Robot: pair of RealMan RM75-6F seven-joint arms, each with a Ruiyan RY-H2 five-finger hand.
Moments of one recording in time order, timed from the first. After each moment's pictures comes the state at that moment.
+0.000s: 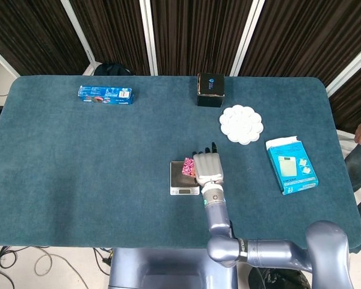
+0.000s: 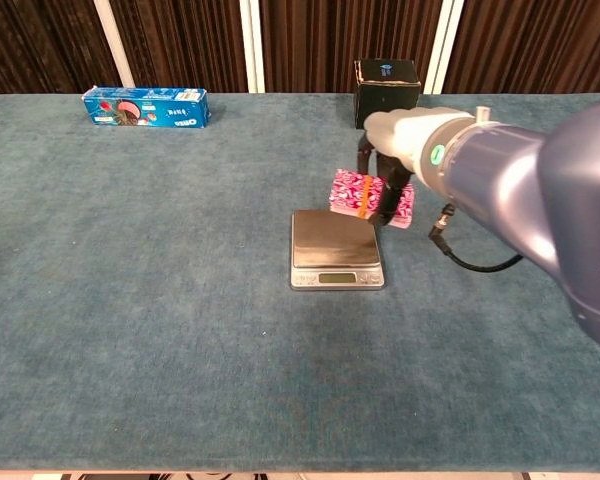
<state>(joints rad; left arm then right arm) 0.01 -1.08 -0.12 -1.68 1.35 1.55 -0.01 0.99 -1.82 0.46 -1.63 -0.35 1.34 -1.16</state>
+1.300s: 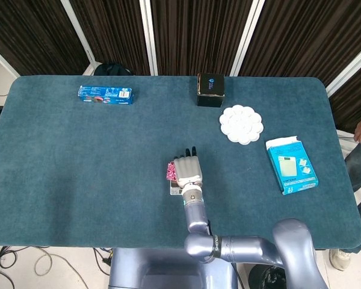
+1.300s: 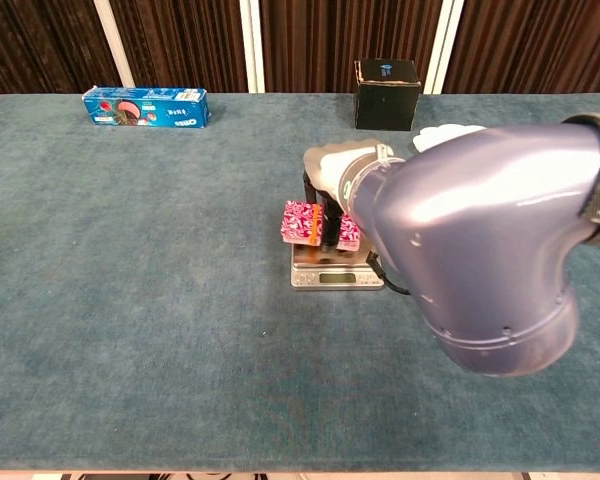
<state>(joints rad) 0.00 -1.08 -0.12 -1.66 1.34 1.55 -0.03 1.14 -1.97 0.47 -1.41 -0.28 1.28 -1.17</state>
